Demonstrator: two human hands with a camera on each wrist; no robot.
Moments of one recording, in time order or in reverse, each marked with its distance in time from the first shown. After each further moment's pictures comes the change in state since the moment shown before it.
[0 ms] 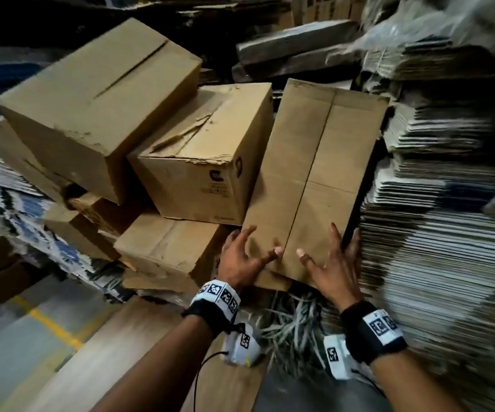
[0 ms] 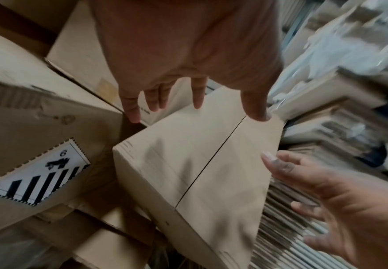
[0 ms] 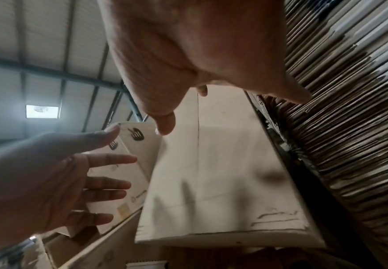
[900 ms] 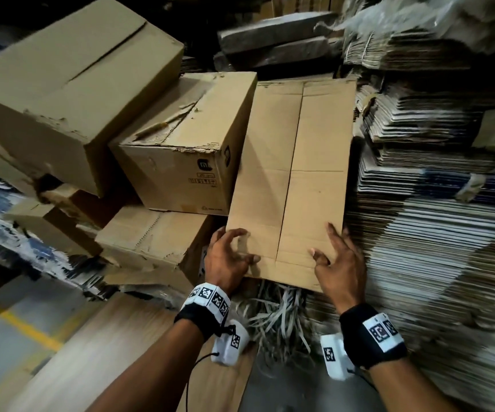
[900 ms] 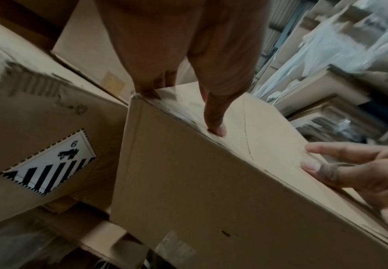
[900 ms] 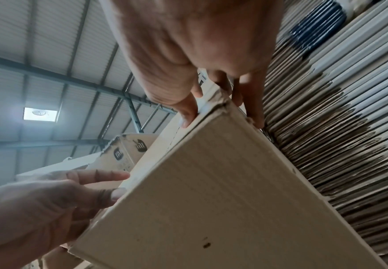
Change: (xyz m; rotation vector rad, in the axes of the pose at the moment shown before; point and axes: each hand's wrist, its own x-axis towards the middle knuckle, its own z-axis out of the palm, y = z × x) left_hand -0.007 -0.032 0.008 0.059 0.130 0.078; right_hand -0.032 0.006 -0.020 -0.070 0.180 -0.004
